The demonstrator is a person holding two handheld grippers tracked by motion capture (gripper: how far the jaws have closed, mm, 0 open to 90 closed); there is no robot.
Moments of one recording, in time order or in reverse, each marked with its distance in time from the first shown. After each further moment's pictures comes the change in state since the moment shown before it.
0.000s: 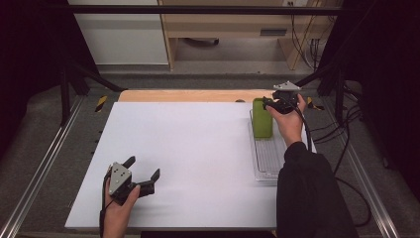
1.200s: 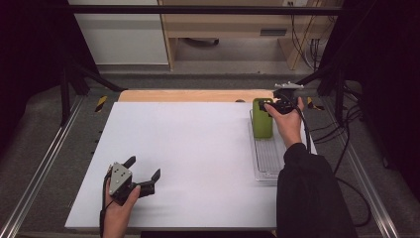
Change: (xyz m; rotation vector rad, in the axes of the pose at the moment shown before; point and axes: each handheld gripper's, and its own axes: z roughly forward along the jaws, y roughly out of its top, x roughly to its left) left arm -0.001 0.000 0.000 -0.002 -0.008 0.000; right arm 0.002 0.002 -0.003 0.078 0.111 0.169
